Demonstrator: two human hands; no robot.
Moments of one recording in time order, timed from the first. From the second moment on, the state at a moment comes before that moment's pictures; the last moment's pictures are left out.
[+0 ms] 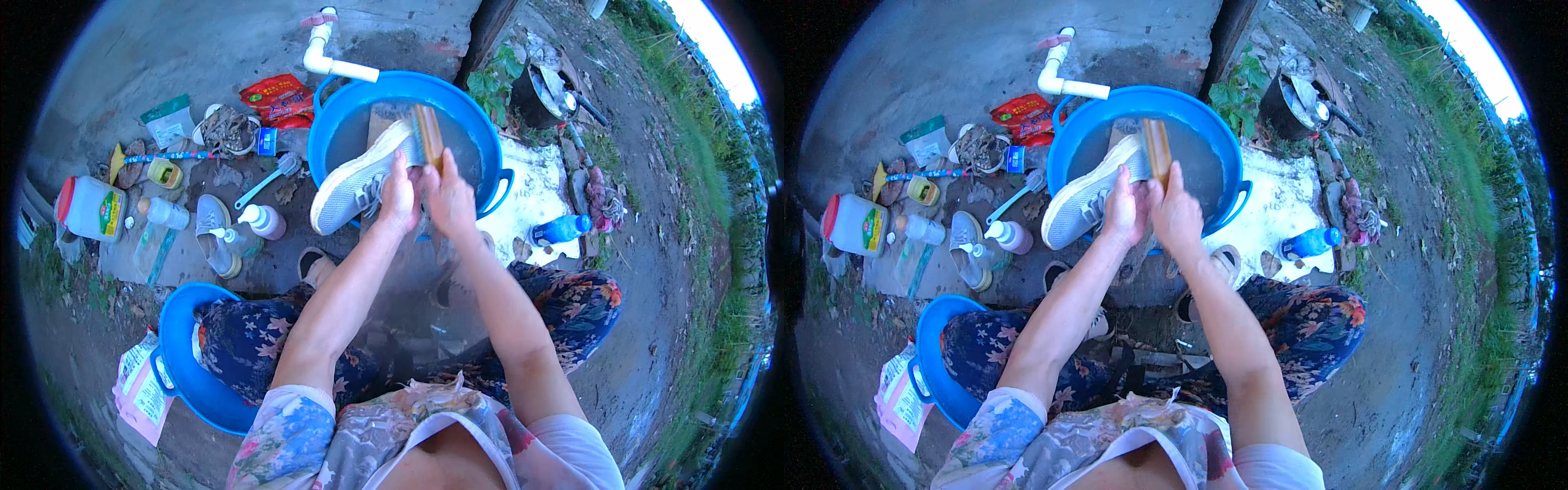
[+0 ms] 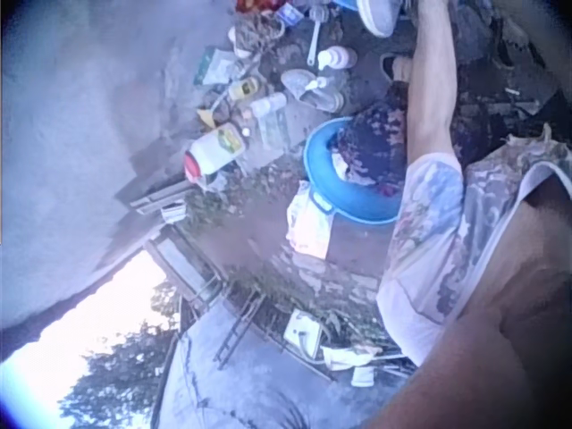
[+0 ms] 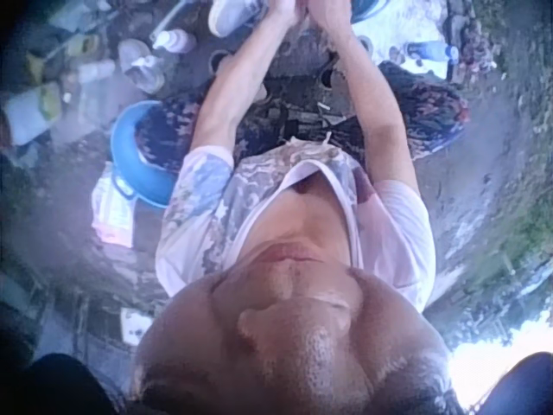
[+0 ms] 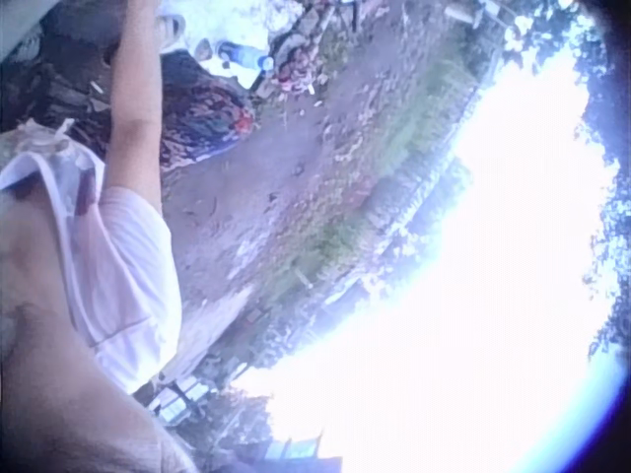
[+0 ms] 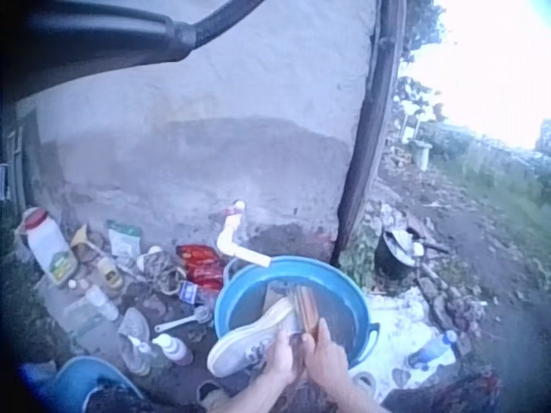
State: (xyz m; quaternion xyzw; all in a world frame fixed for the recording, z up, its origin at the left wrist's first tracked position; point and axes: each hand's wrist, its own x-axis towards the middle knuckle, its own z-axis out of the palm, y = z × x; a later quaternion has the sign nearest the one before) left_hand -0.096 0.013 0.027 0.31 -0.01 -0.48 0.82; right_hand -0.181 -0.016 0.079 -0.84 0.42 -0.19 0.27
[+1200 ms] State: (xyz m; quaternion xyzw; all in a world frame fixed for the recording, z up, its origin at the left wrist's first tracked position) left_hand -0.058 0.031 0.043 0.48 -0.05 -0.37 0.79; right_hand -0.204 -0.008 0.067 -0.76 0.43 -0.20 0.44
